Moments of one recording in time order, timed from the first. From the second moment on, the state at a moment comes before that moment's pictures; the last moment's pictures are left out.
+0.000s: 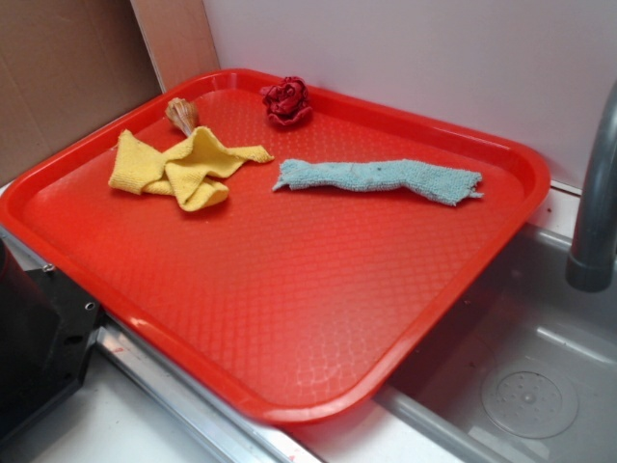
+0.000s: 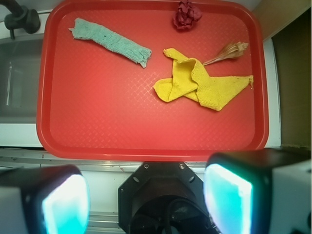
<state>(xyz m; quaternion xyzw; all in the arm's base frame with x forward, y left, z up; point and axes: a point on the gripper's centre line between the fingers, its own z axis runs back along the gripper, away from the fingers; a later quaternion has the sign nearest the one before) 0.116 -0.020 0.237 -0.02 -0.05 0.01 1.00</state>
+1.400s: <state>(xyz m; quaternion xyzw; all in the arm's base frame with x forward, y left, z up) 0.219 0.077 0.147 0.02 -0.14 0.53 0.83</state>
